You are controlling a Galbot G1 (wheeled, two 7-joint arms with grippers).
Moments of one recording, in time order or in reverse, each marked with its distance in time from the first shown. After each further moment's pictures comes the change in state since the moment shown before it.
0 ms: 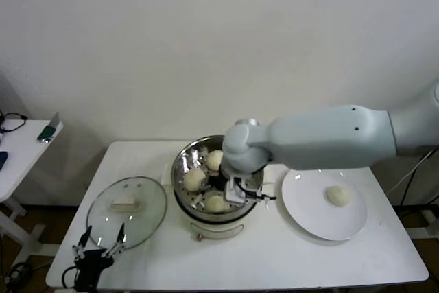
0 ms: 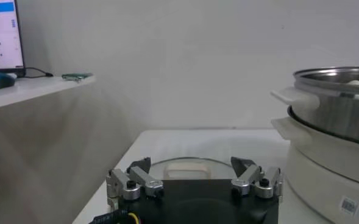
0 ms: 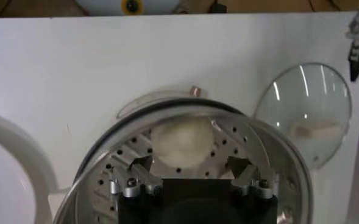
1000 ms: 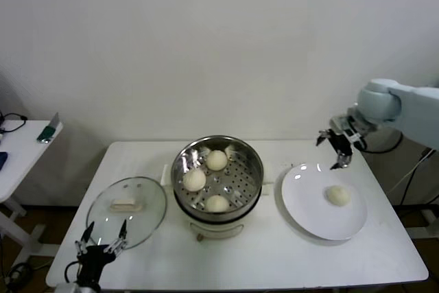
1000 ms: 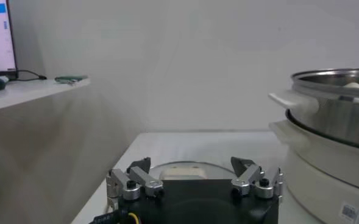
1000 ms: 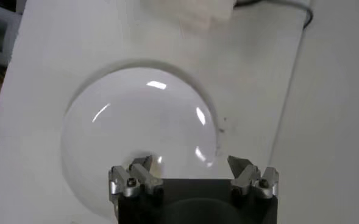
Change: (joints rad) left arm -0.030 0.004 0.005 0.014 0.006 0.013 0.007; right arm -0.035 -0.539 -0.054 -0.342 0.338 -0.230 -0.159
